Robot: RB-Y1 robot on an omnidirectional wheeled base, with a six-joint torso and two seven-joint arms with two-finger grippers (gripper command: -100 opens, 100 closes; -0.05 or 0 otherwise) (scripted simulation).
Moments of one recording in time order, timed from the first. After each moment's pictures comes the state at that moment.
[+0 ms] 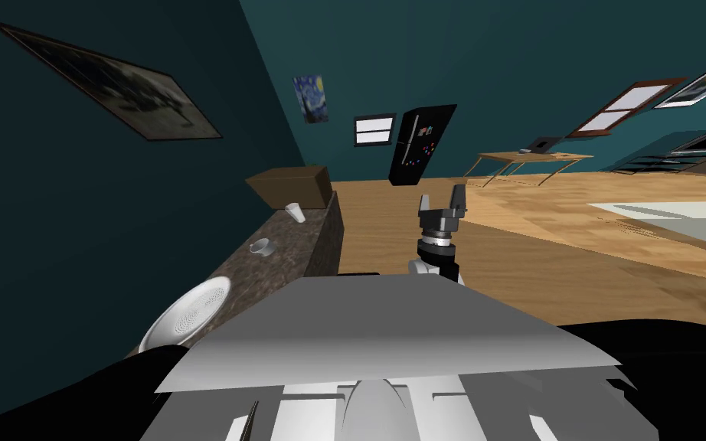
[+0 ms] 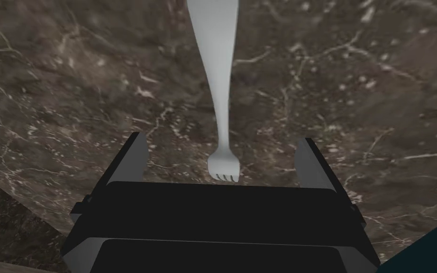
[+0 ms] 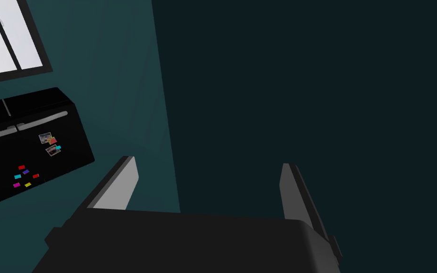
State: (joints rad) left arm 1.44 0.68 0.62 -1.61 1.26 0.95 0.43; right arm 0.52 -0.01 0.04 -2.33 0.03 -0.56 -0.10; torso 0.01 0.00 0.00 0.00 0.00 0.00
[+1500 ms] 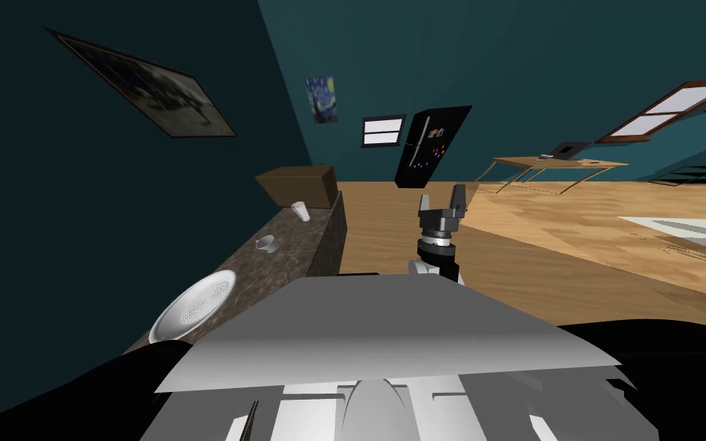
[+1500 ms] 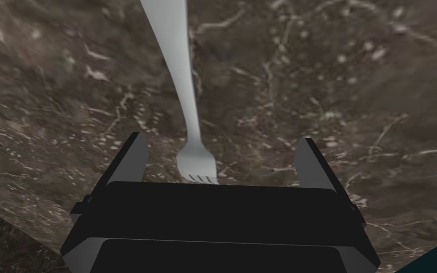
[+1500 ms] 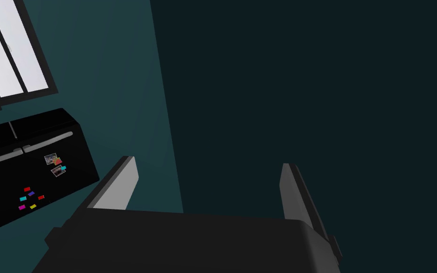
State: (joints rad) left arm 1.35 0.58 0.69 -1.51 1.20 0.98 0.23; right arm 0.52 -0.01 0.04 -2.33 0.03 -0.56 -0.10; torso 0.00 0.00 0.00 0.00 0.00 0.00
